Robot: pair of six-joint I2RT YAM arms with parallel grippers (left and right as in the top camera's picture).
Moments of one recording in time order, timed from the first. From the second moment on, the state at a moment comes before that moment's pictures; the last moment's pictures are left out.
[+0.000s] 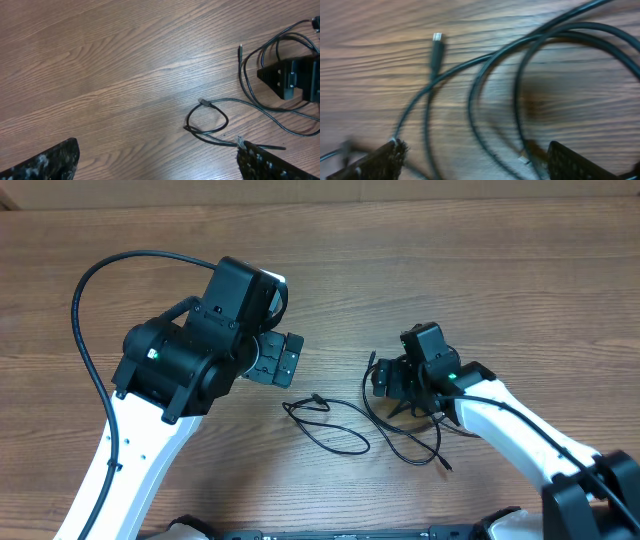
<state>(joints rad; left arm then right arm) -0.50 1.39 1.72 -1.39 -0.17 -0.15 0.42 1.53 0.82 -0.46 -0.03 0.56</state>
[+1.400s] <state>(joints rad) -0.50 1.39 1.72 -1.39 -0.17 -0.15 0.42 1.56 0.80 -0.38 0.18 0.69</state>
